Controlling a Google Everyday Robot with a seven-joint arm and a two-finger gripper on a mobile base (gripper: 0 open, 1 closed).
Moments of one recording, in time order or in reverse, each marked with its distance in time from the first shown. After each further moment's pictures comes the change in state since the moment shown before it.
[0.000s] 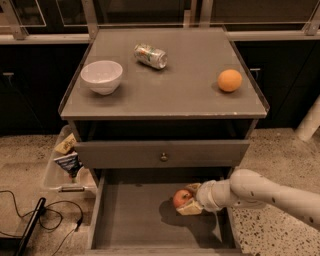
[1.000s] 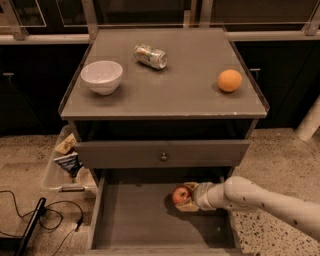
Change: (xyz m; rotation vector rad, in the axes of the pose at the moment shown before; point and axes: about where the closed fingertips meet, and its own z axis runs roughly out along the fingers) arm 0.025 -0.042 0.049 0.100 -0.039 -0.126
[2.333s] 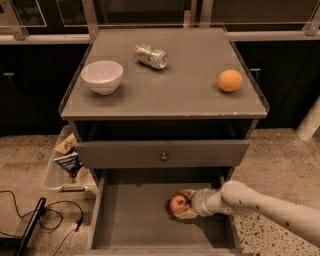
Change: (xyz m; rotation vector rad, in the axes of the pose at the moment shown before) arm 0.027 0.020 0.027 -0.091 -0.010 -0.046
